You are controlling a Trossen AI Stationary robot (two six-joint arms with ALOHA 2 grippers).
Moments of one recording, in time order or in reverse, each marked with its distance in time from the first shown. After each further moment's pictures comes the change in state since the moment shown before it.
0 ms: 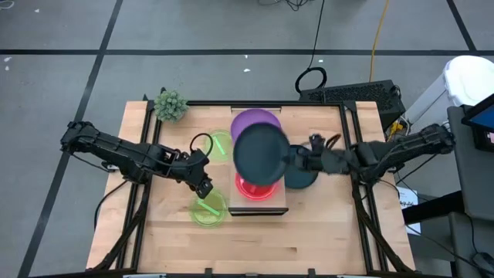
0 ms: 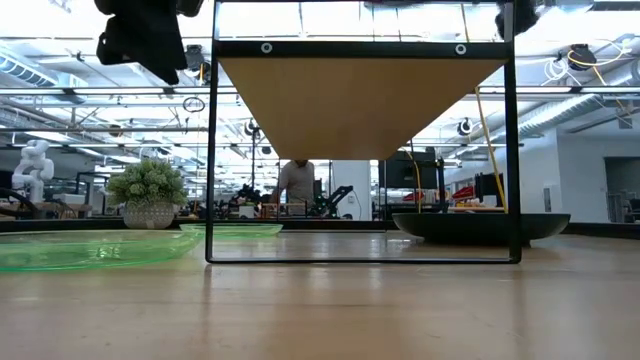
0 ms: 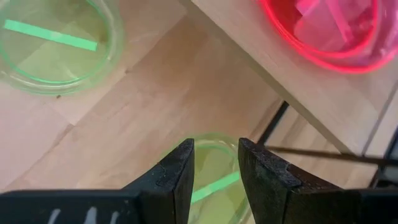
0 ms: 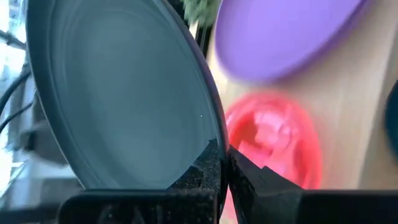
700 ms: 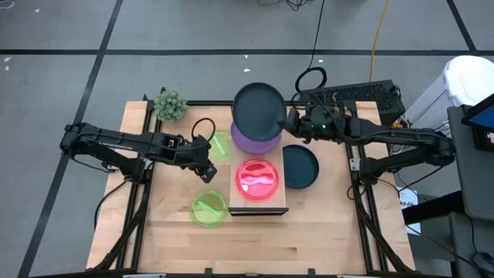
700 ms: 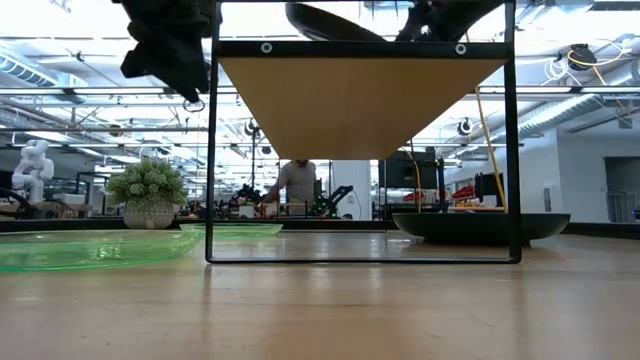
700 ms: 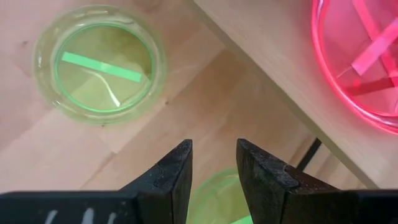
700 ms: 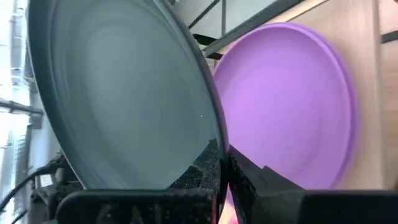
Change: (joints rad) left arm 0.172 0.000 0.000 -0.008 0.003 0.116; right arm -0.467 0.059 -0.001 0.120 -0.273 -0.072
